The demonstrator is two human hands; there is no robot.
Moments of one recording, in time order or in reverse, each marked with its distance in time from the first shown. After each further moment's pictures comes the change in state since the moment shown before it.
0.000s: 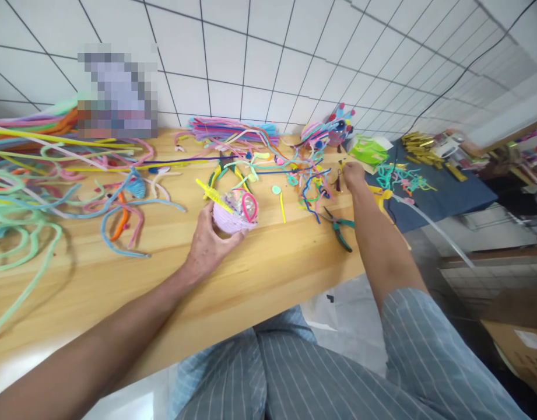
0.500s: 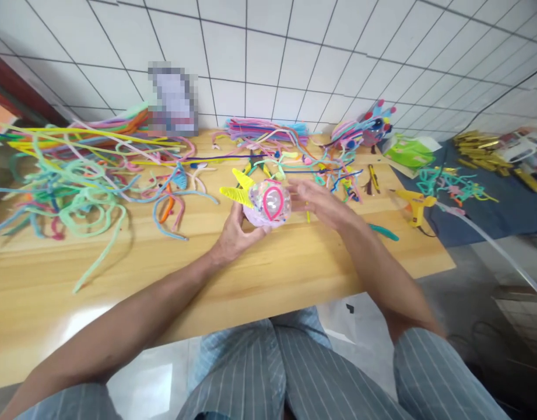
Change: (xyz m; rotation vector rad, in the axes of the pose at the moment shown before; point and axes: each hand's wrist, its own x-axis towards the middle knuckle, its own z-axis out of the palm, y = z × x) left_hand 0.006 0.017 -0.008 -0.159 -0.125 0.028; right_hand -0.176 -0.154 0.029 0.888 -0.877 -0.113
